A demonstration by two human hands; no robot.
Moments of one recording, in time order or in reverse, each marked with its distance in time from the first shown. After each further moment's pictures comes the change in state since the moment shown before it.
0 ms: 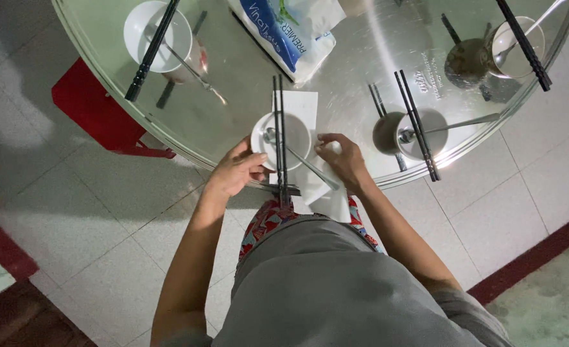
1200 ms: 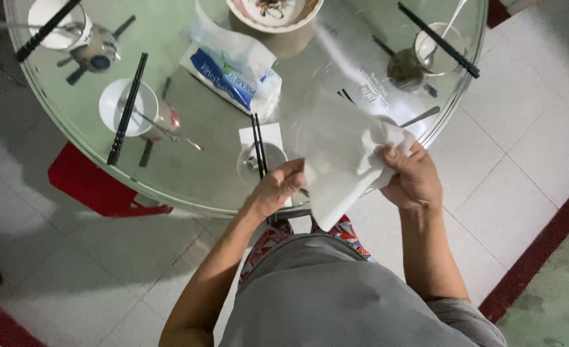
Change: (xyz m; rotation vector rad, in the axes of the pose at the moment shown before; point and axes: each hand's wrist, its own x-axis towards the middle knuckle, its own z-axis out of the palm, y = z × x) left_hand 0.021 -0.005 0.121 0.546 -0.191 0.302; right_hand -0.056 0.041 -0.142 1.068 0.135 -0.531
